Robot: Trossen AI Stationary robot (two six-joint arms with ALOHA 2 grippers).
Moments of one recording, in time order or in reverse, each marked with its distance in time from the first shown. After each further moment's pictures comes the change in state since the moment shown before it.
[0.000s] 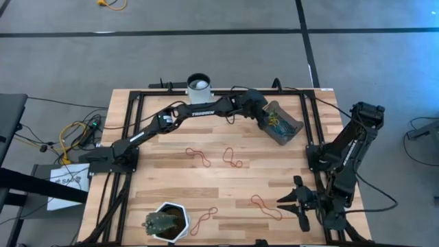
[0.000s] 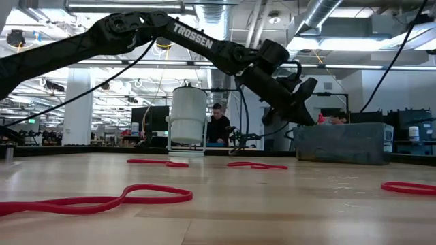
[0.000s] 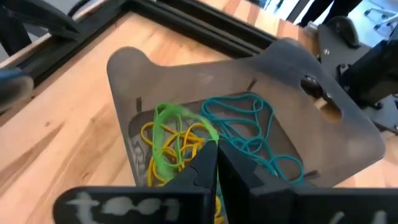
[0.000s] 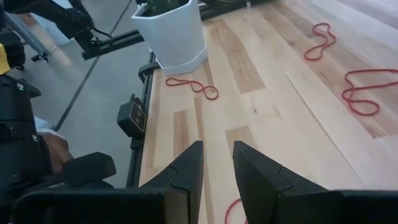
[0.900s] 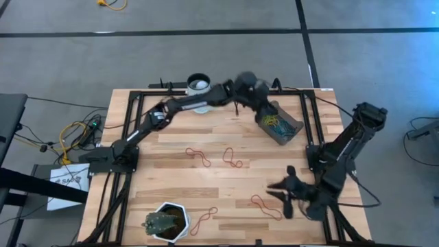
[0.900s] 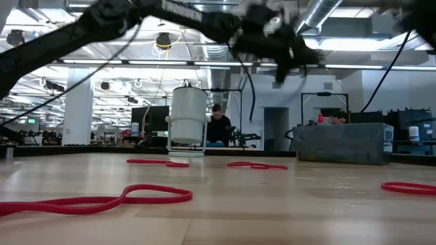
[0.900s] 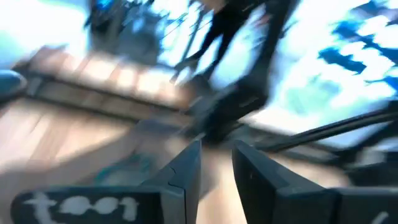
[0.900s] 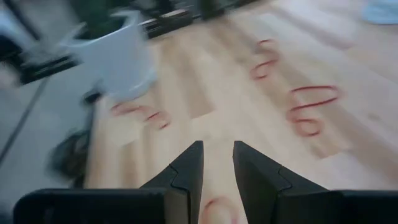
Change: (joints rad) left arm 0.026 -0.123 0.046 0.045 0.398 0.021; right arm -0.173 0.000 0.000 -0.024 0.000 -0.027
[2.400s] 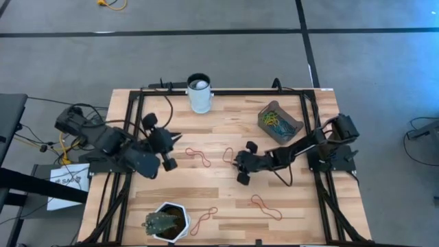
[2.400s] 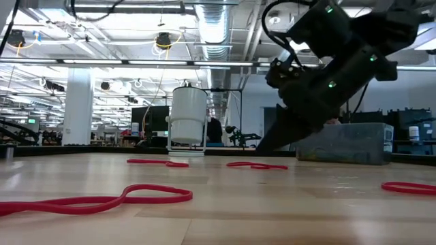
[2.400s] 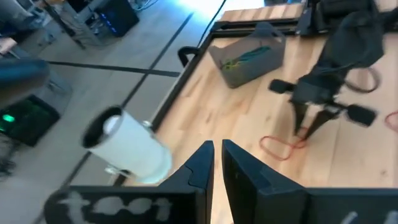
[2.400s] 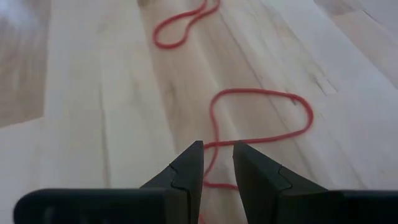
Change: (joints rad) left arm -0.827 -1.169 -0.827 -0.942 -1.462 -0.274; right arm -0.779 0.459 0.001 0.506 -0.588 -0.637
